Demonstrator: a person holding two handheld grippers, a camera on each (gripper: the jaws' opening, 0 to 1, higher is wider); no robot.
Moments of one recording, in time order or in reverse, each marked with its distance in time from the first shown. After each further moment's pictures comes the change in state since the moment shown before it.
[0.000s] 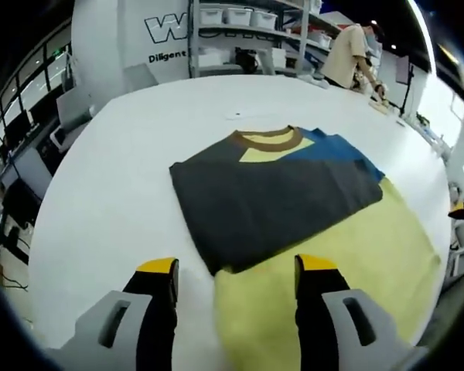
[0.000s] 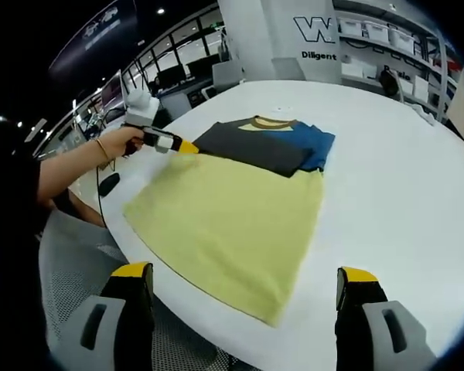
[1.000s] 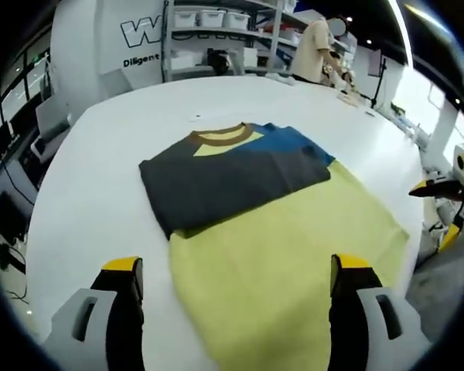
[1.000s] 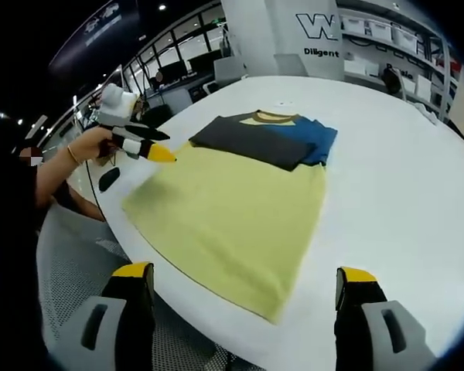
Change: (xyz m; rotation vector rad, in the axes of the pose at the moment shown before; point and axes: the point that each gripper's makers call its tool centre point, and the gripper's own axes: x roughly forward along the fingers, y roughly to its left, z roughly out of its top) left arm -0.051 -0.046 -0.027 0.096 0.014 -0.123; right arm 0.002 0.001 -0.009 -0.008 0.026 0.003
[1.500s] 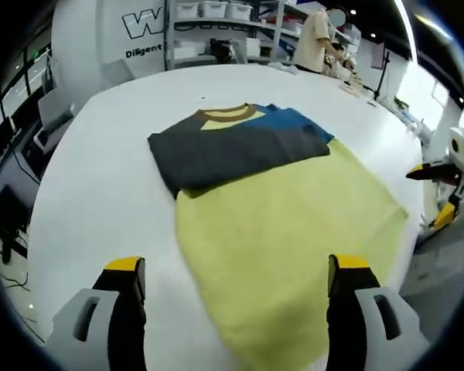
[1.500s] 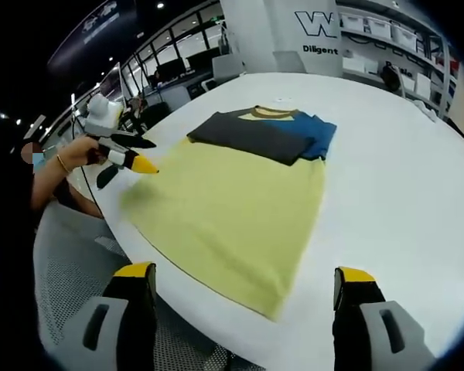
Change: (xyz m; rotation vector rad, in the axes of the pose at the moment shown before) left arm -0.014 0.005 -0.043 -0.025 0.068 0.006; right arm 0.005 -0.001 -0.007 -0.001 0.020 -0.006
